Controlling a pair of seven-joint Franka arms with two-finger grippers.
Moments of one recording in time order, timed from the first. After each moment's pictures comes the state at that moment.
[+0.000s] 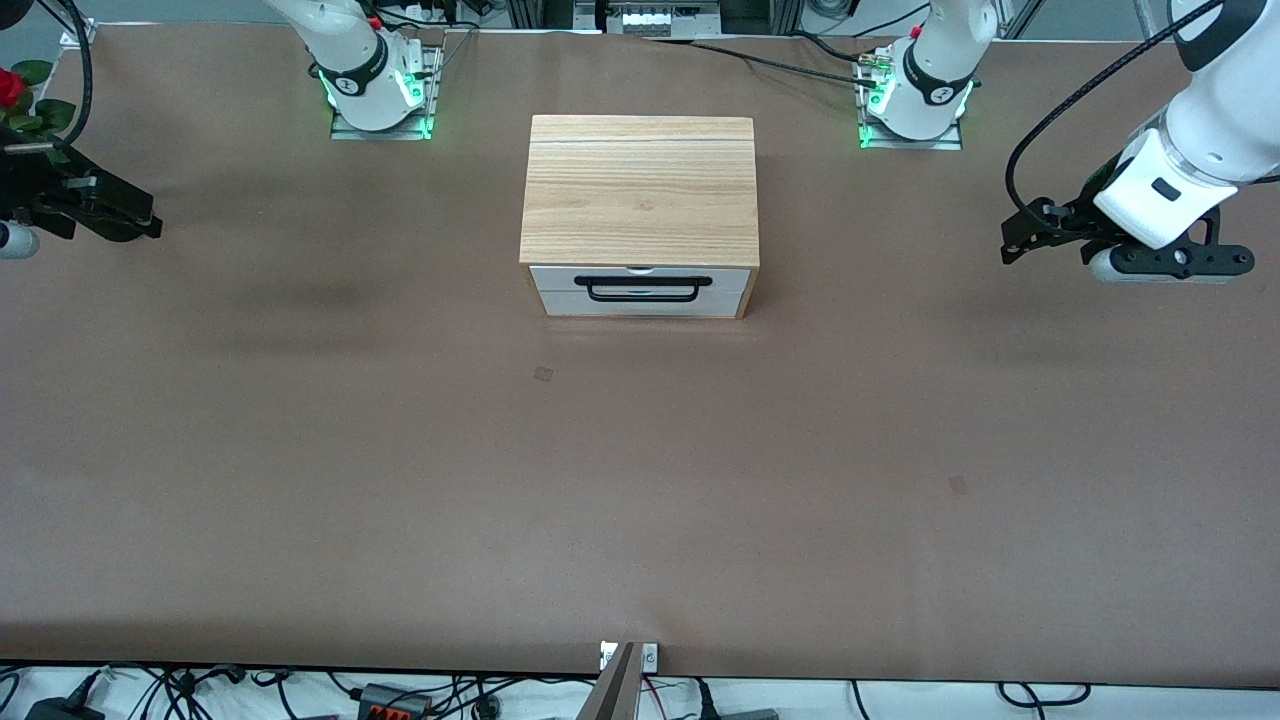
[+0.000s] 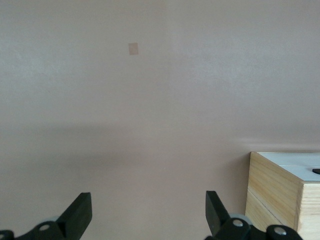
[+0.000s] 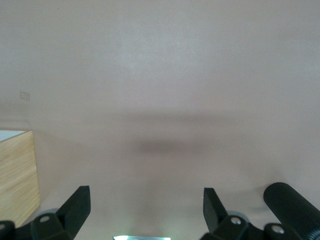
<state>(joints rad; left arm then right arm) 0.18 -0.07 -0.26 -1.80 -0.06 1.71 -0.11 0.00 -0.02 -0.05 -1.65 -0.01 1.55 -0.08</state>
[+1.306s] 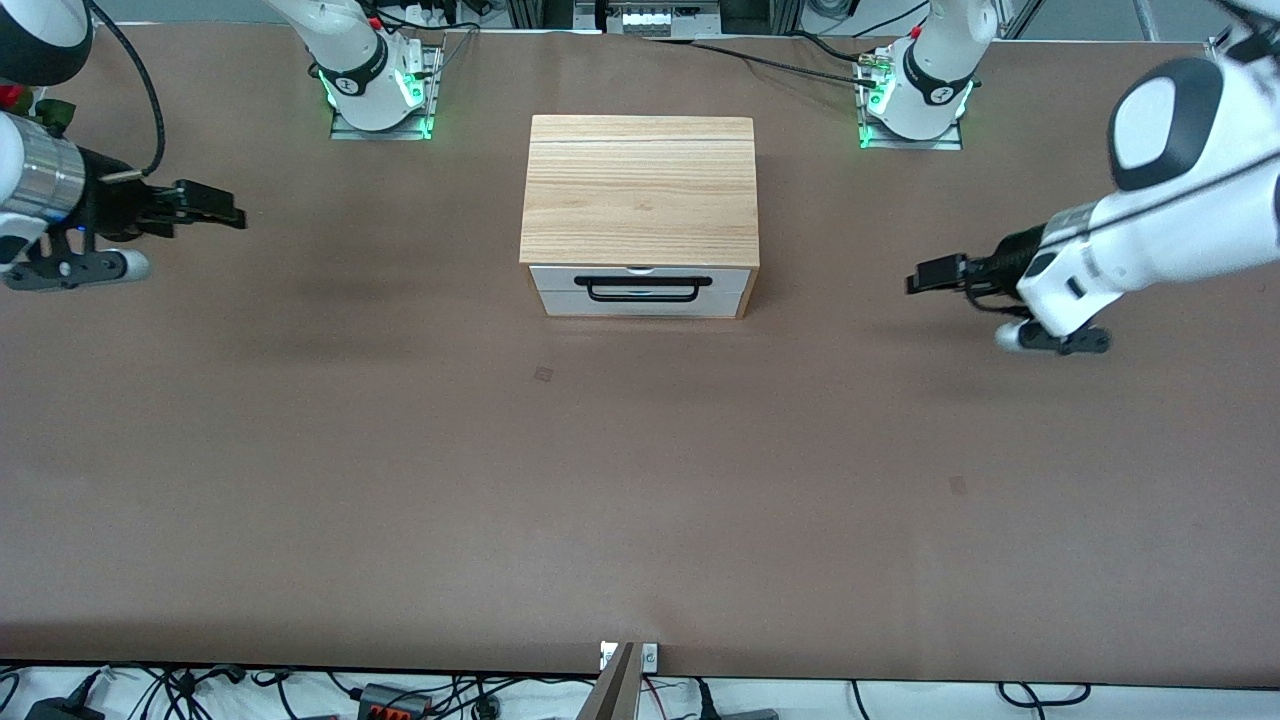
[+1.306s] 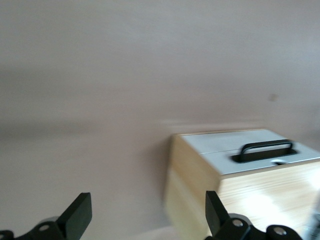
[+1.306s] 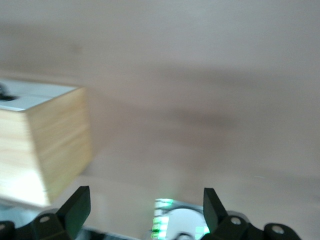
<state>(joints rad) 0.14 0.19 -0.28 -1.77 -0.44 1.74 -0.10 0.03 0.08 -0.04 -1.67 0.25 1.41 -0.10</state>
